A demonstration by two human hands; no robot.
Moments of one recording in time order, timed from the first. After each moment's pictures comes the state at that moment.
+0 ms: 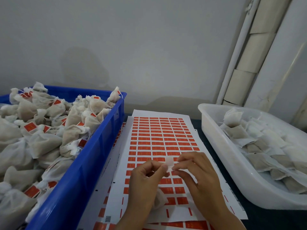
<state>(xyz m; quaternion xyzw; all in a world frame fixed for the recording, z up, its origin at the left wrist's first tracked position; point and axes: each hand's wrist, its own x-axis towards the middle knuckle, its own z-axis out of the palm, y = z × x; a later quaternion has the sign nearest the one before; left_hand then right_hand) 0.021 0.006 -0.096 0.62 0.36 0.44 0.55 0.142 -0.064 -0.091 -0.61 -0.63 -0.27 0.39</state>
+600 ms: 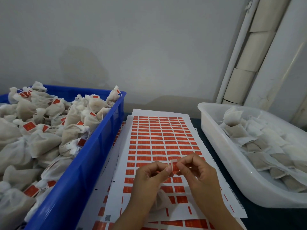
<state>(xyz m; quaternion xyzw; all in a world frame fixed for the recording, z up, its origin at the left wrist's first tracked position) 0.022 0.005 -0.094 0.62 0.31 0.38 0.61 0.132 -0.066 -0.087 -0.67 -0.49 0.06 0.56</state>
